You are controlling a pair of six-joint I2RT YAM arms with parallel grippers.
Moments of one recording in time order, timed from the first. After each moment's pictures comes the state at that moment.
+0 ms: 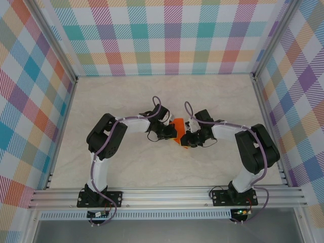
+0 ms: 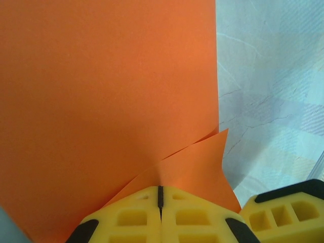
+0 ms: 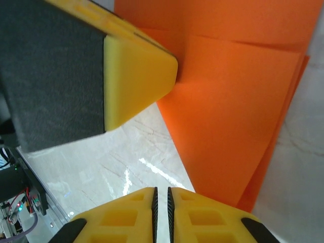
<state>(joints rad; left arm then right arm) -0.64 2.07 1.27 -0.25 0.55 -0.66 0.43 1.70 0.84 -0.36 -0.66 0.40</state>
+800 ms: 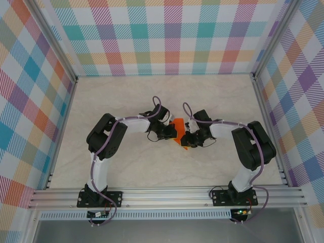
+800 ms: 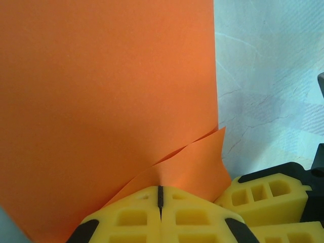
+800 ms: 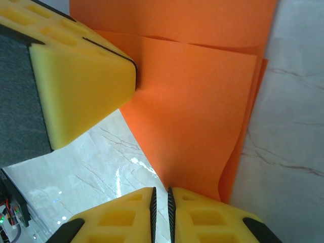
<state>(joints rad) -0.64 2.07 1.27 -0.25 0.55 -0.65 0.43 1.73 0.84 -0.37 -0.60 0.40</state>
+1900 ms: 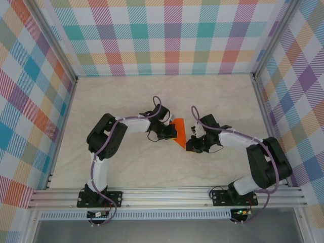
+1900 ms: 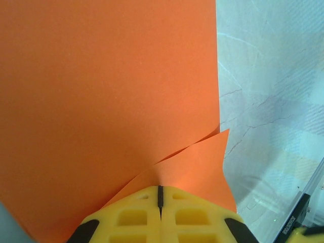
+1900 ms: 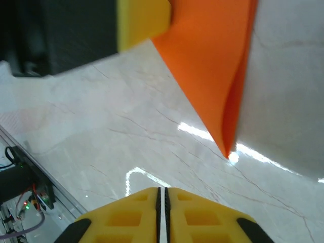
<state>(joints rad) -0.64 2.07 1.27 -0.27 0.54 -0.65 0.44 1.46 0.75 -0.46 -0.60 0.49</state>
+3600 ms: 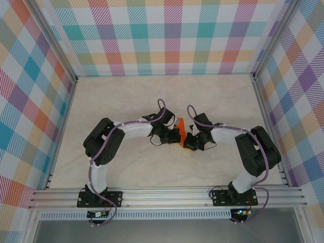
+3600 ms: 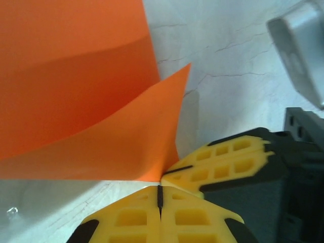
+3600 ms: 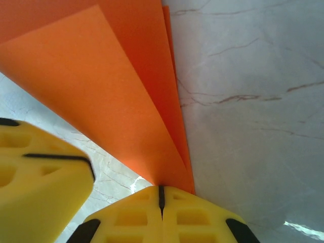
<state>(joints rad) -0.74 1.99 1.24 -0.31 0.52 -0.68 0.48 1.65 0.78 -0.36 -0.47 0.67</state>
